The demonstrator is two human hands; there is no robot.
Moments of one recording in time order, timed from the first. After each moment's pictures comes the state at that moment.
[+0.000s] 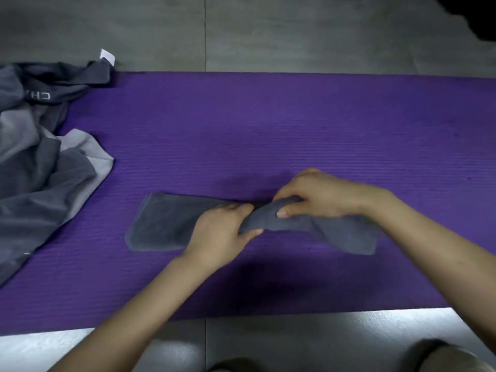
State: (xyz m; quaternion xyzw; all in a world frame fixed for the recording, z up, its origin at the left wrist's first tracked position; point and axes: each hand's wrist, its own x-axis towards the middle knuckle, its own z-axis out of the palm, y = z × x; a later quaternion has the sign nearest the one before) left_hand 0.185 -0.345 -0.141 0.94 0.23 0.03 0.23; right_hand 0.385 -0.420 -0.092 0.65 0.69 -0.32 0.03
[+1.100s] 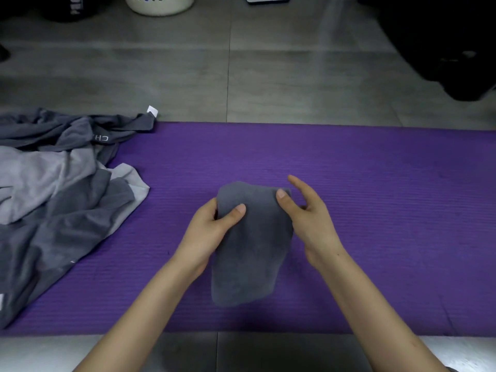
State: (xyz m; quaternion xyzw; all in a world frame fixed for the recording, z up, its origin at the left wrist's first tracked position) left_hand 0.162 -0.342 -0.056 0.56 0.39 0.21 0.70; right_hand 0.299 -0.436 -0.054 0.71 0.17 -0.36 -0.58
